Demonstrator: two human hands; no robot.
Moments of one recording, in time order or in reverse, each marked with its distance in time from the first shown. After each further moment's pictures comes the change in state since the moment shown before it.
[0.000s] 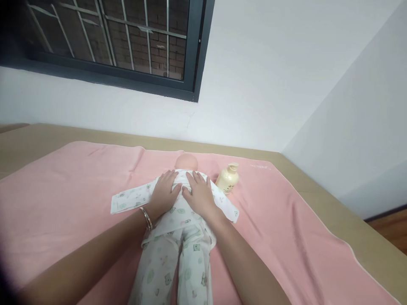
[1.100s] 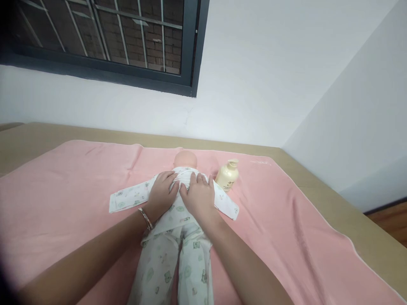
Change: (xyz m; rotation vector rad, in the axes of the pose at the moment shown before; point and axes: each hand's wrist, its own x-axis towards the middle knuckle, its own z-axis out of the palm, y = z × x) left_hand -0.002 0.003 -0.005 -0.052 0.174 0.164; right_hand -0.012 -0.023 -0.003 -0.262 0.171 0.132
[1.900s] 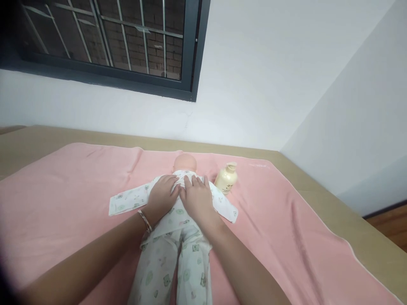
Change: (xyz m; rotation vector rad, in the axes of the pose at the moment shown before) left_hand 0.004 0.003 -0.005 0.030 -0.022 0.070; right_hand 0.002 0.005 0.000 0.014 -0.009 -0.166
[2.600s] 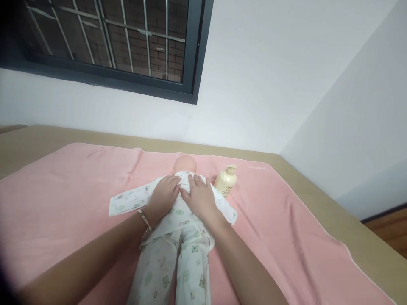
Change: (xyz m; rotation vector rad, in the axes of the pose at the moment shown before) left_hand 0.002 -0.003 0.003 0.064 -0.087 0.082; right_hand 0.005 0.014 0.001 0.075 -0.145 0.012
